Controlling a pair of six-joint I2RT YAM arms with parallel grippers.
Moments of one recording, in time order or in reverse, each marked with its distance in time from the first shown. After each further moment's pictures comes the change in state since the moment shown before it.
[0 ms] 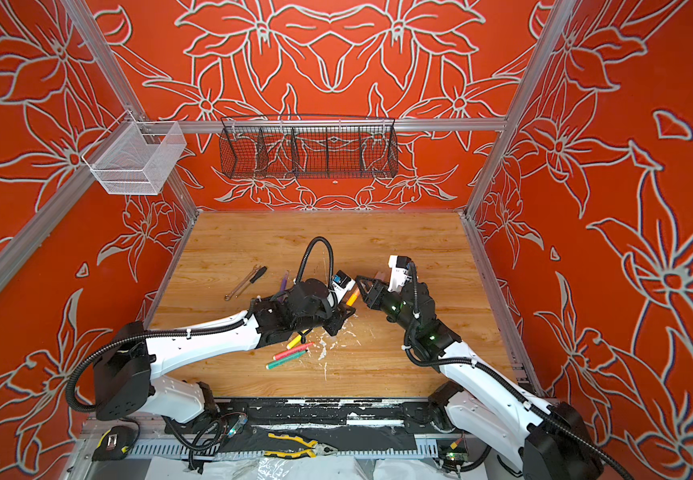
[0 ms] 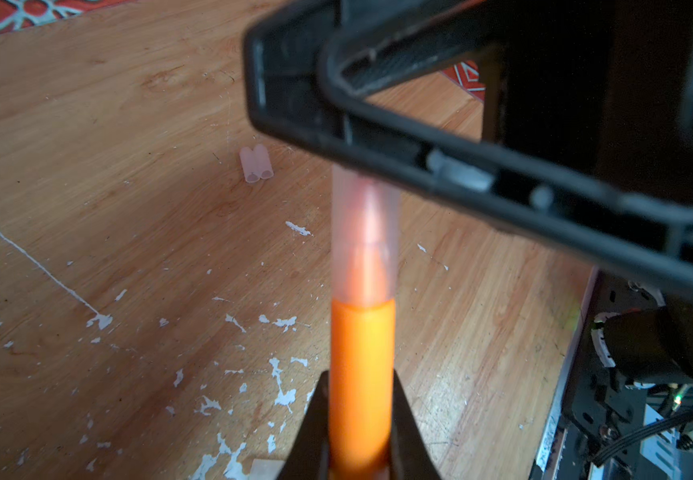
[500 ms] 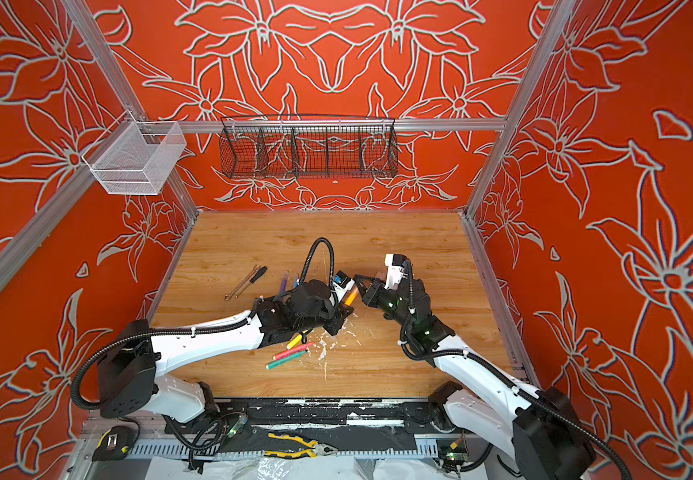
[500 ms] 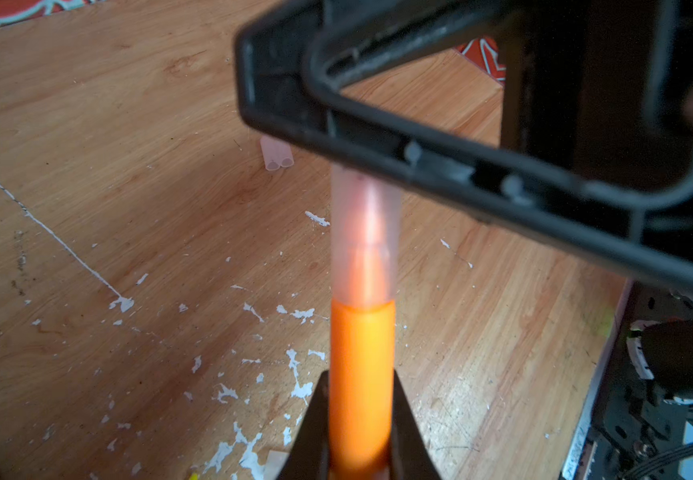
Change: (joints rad) left arm -0.002 0.034 0.019 -0.018 -0.076 -0.011; right arm -0.009 0.086 0.003 0.073 -0.037 0.024
